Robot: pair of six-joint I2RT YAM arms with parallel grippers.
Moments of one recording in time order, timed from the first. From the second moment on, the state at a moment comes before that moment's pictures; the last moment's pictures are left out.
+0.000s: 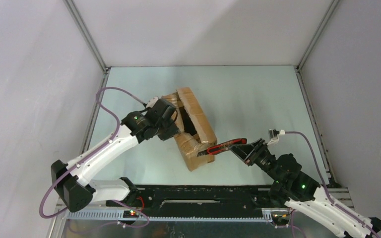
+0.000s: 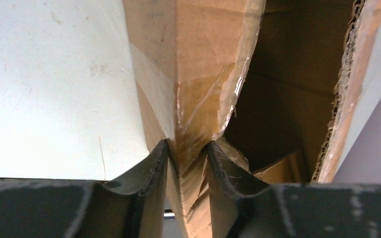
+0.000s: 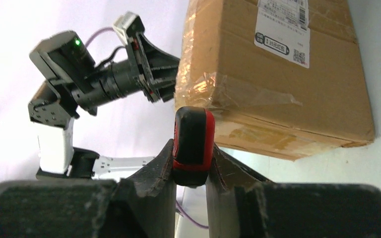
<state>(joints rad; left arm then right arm) -0.76 1.22 1.16 -0.94 -0.23 -1.18 0.94 0.19 0.28 -0.12 0.18 1.27</state>
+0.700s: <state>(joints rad) -0.75 0.96 1.29 -0.68 0.39 -0.48 0.94 0.31 0.59 -0.10 -0.18 0.94</state>
